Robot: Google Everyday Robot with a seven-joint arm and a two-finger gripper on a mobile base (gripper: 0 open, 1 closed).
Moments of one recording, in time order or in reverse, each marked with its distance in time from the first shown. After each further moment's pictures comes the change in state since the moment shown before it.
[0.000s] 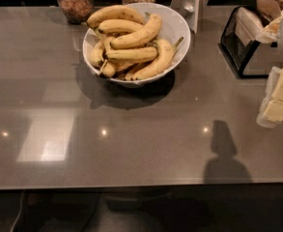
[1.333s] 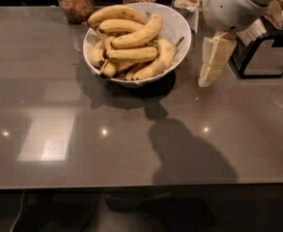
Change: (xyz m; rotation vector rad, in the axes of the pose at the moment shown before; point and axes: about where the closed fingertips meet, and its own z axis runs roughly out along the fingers) arm -0.134 -0.060 0.031 0.080 -0.302 -0.506
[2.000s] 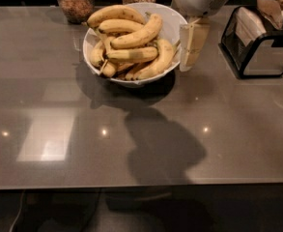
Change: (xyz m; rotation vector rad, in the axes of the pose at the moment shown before) arm -0.037 -0.042 0.024 -0.014 -0.053 -0.194
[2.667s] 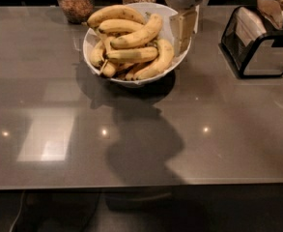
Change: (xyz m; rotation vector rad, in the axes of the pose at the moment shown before) arm 0.008 -0.042 0.015 0.060 0.114 -0.238
